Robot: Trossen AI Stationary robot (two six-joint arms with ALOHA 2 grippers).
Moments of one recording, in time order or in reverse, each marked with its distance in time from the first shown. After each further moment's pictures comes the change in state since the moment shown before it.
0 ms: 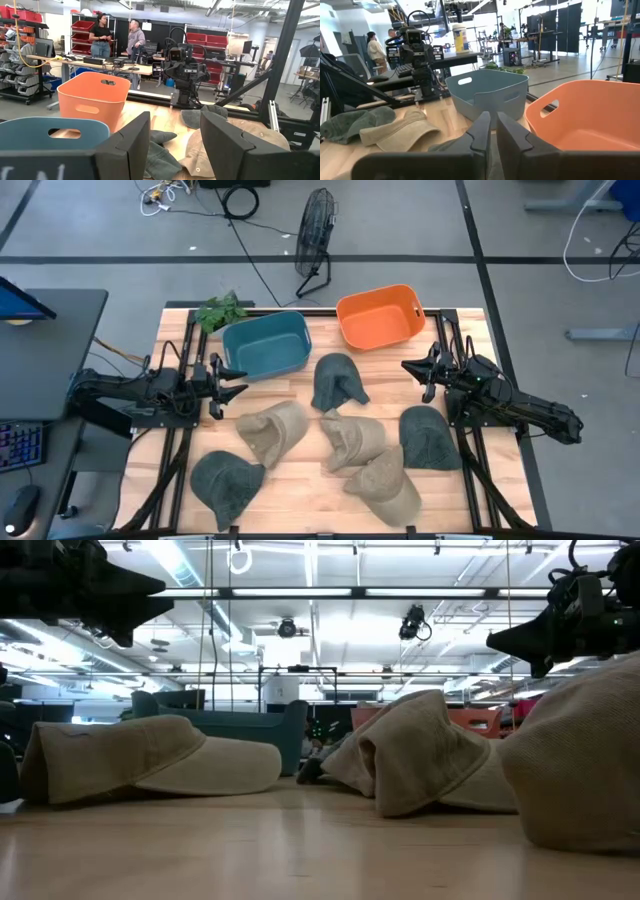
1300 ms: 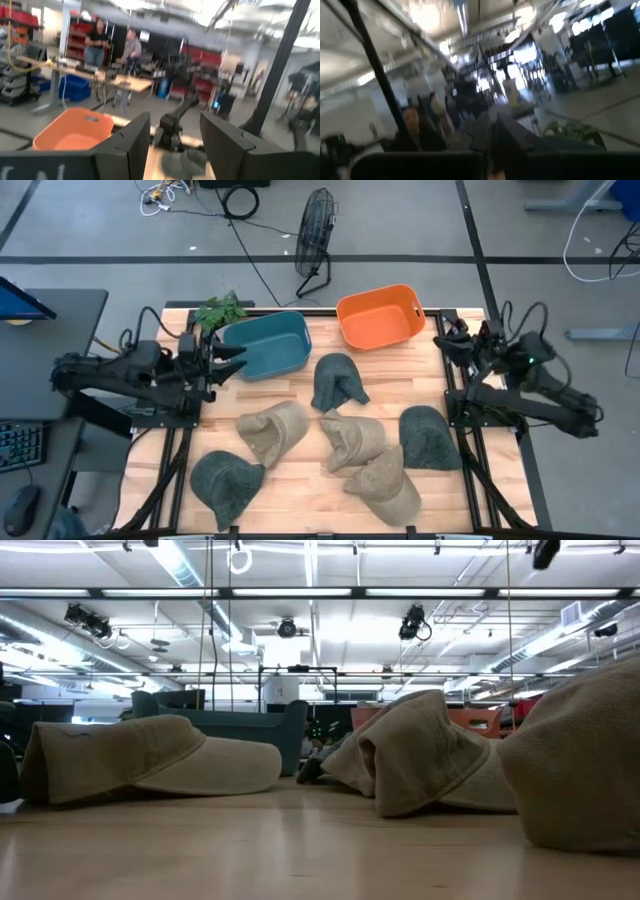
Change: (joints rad) left arm 0.000 0.473 0.639 -0.143 0.000 -0.104; right arm 0.004 0.316 0.603 -0.068 -0.164 0.318
